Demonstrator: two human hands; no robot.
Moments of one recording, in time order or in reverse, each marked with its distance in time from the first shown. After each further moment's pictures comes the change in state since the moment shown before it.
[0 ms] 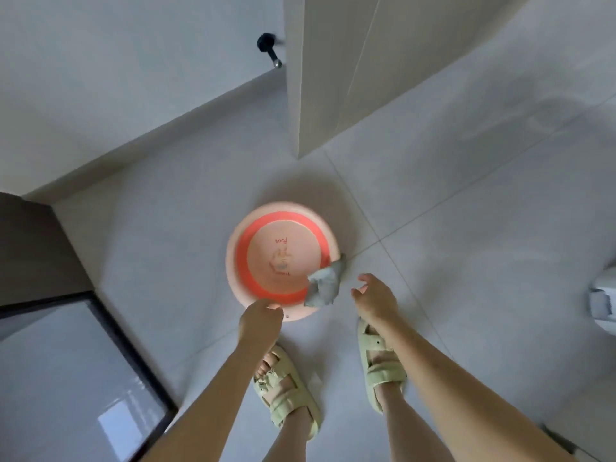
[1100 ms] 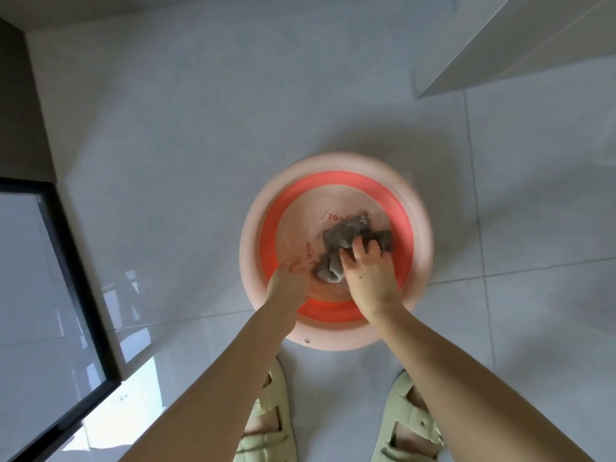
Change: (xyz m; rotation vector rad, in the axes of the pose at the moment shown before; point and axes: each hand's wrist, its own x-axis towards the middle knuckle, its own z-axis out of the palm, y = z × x) left_hand 0.215 -0.059 0.061 -0.582 0.022 -0.343; right_hand 0.220 -0.022 0.176 -1.064 0.250 -0.986
